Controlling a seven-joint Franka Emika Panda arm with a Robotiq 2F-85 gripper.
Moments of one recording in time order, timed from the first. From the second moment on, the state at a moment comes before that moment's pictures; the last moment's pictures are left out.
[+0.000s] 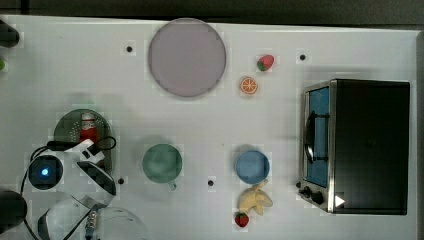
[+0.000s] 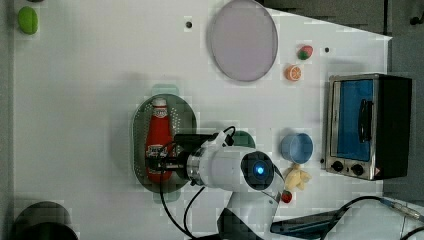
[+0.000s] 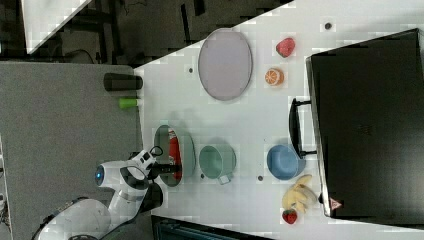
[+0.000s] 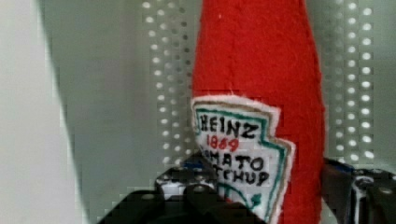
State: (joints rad) arm 0.07 0.59 0.64 -2.23 -0.38 1.14 0.23
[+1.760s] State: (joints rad) arm -0.08 0.08 0.49 -1.95 0.06 0.44 -0.12
